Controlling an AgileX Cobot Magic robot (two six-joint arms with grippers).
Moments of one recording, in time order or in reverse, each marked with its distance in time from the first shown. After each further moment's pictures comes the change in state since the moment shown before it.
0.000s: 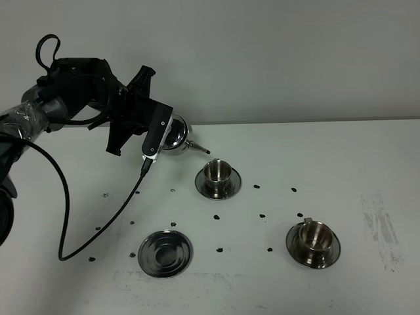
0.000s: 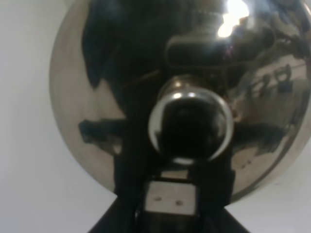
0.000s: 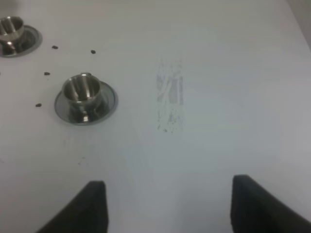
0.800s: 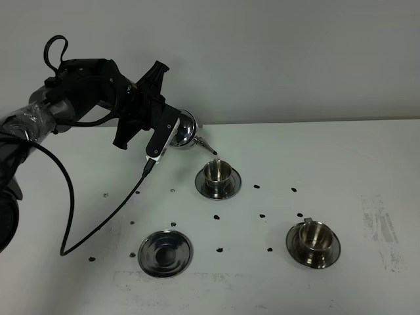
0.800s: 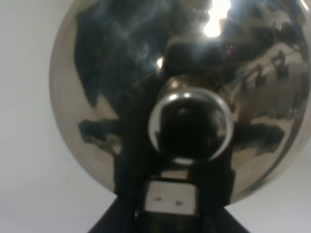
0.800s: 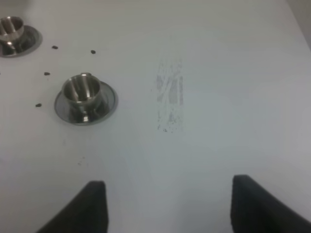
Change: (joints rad) left arm -0.026 0.000 0.000 -0.028 -0.068 0.146; right arm 0.000 0.000 0.000 0.000 0.000 0.000
